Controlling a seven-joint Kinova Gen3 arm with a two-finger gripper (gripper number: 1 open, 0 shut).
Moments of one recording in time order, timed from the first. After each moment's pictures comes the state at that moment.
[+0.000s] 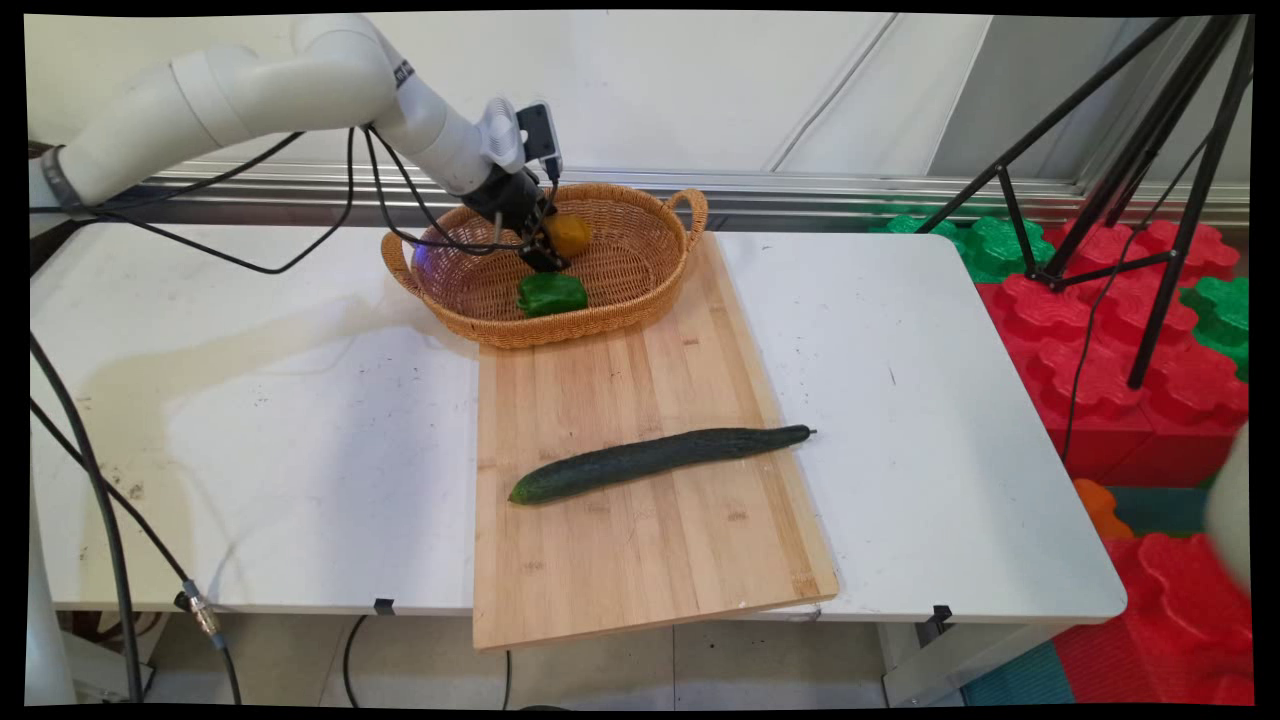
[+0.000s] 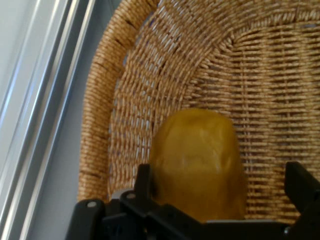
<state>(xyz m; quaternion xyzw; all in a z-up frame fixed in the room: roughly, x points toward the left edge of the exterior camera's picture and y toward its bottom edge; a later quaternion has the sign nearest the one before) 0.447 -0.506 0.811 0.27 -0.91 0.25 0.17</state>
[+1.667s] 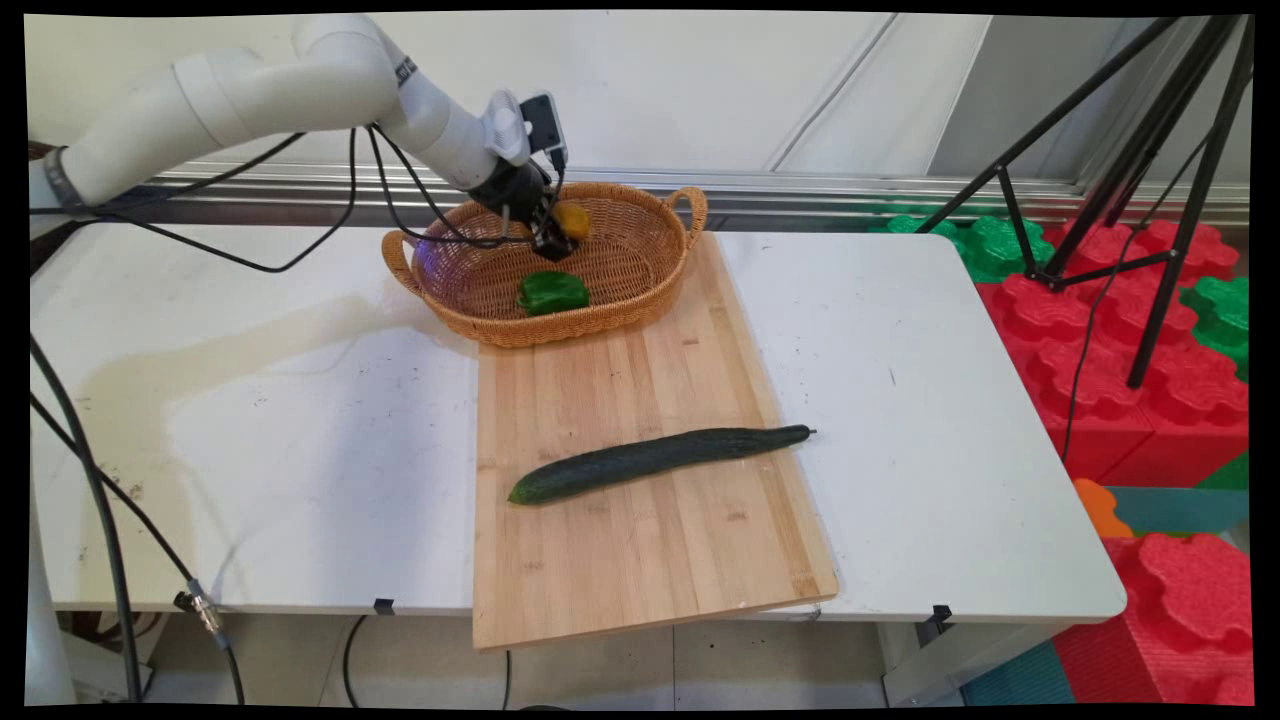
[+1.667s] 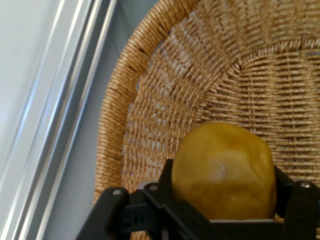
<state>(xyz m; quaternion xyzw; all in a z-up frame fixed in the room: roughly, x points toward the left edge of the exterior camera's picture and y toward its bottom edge) 0.445 -0.507 0.818 0.28 -0.90 0.27 0.19</state>
